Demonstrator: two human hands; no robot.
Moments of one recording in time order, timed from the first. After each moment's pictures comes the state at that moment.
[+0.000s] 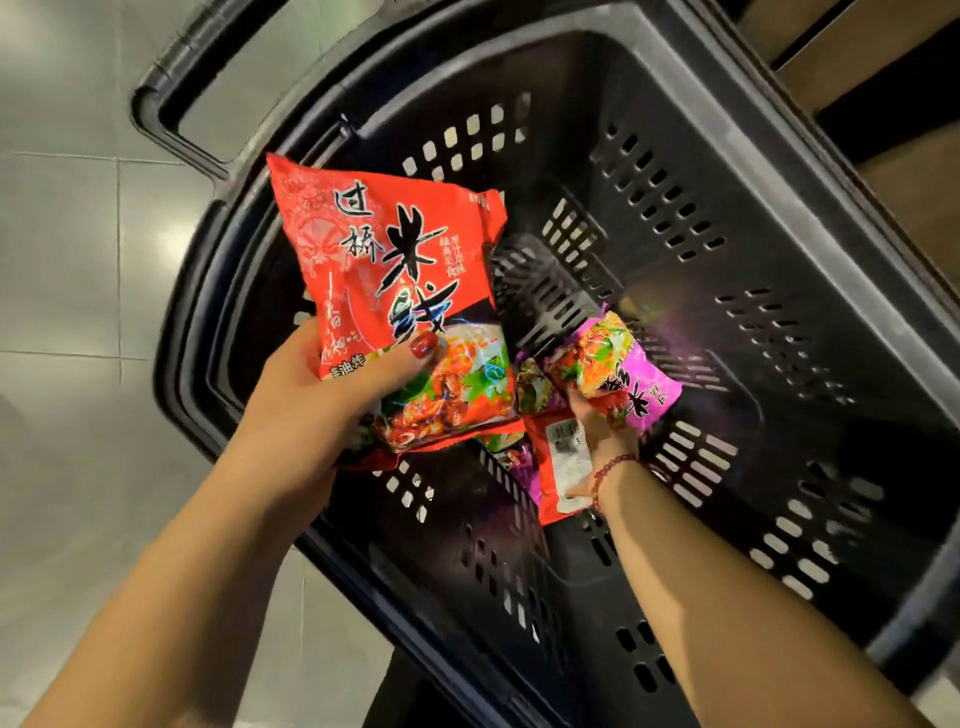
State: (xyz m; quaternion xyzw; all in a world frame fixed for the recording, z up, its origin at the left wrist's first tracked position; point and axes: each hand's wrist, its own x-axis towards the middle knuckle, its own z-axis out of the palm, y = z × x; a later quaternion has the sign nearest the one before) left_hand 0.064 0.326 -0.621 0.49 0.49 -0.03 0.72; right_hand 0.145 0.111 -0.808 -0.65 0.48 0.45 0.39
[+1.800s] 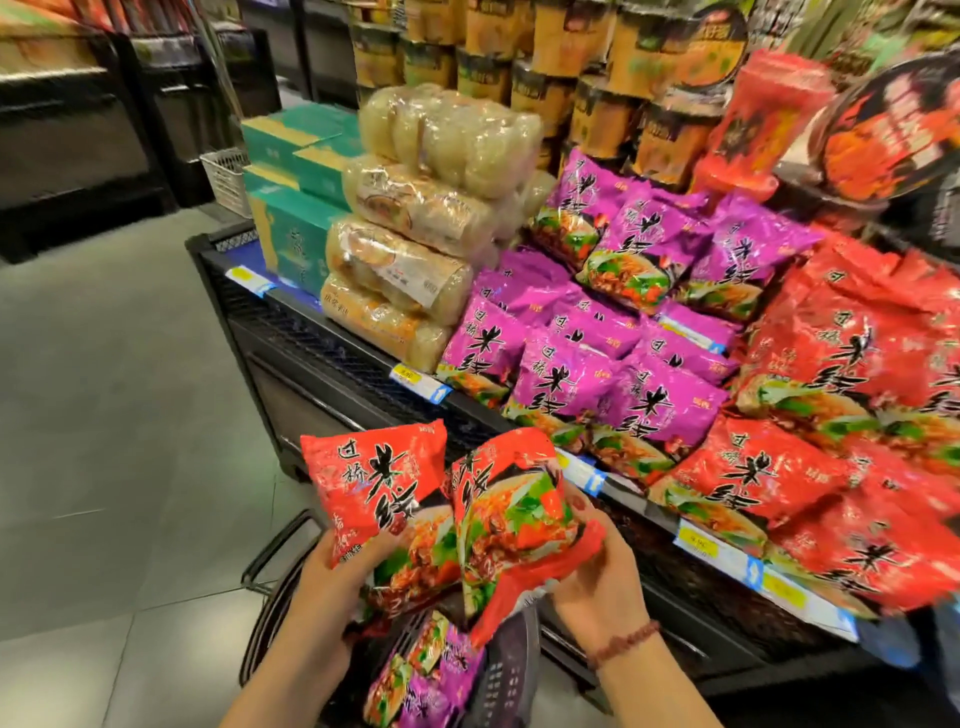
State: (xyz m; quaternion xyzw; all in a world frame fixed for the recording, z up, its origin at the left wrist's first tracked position) left_hand 0.070 0.206 -0.135 0.50 0.32 0.00 0.80; right_hand 0.152 0.015 -0.122 -0.36 0.09 0.24 0.90
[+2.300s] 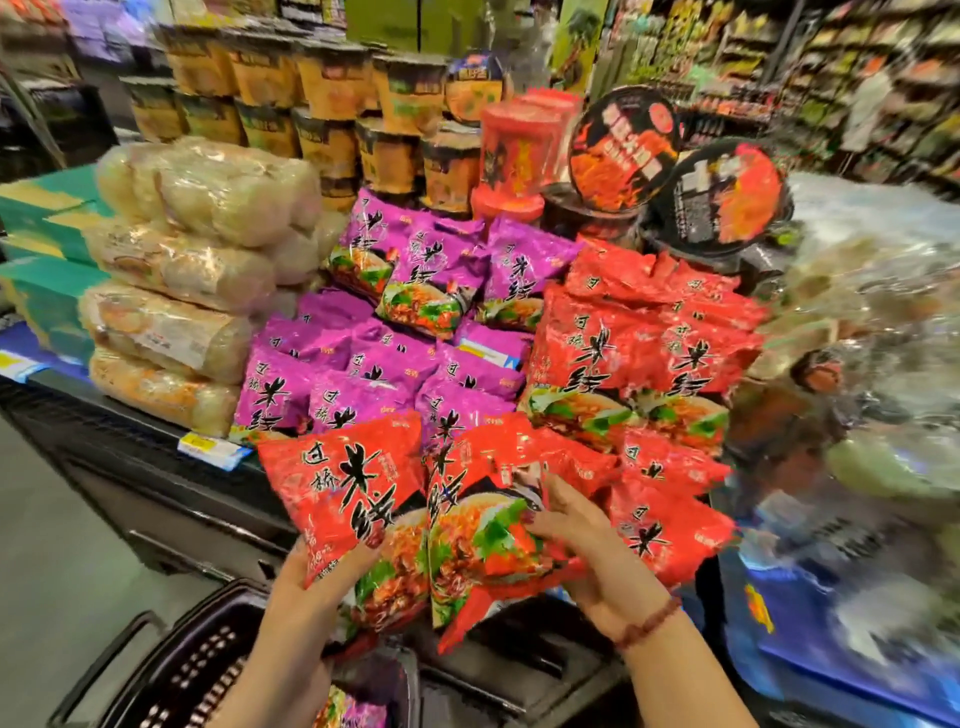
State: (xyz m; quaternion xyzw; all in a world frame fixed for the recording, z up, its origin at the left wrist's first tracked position) left_hand 0.150 0.028 -0.100 0.53 0.22 0.00 0.82; right_hand 0.217 -0.193 -0.079 -0.58 0.01 0.21 0.79
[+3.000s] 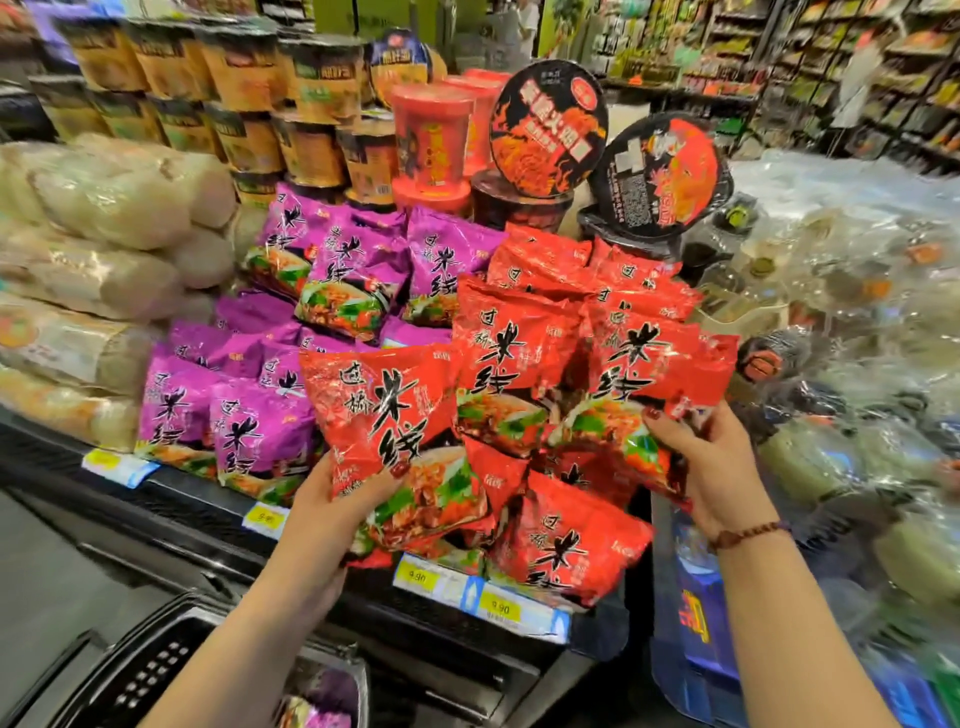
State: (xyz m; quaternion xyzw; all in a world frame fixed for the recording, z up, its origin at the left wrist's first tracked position) left_hand 0.235 -0.068 -0.082 0.59 0.12 0.00 0.80; right_hand 0.299 -0.385 -0.062 -0.65 0.03 -0.09 0.75
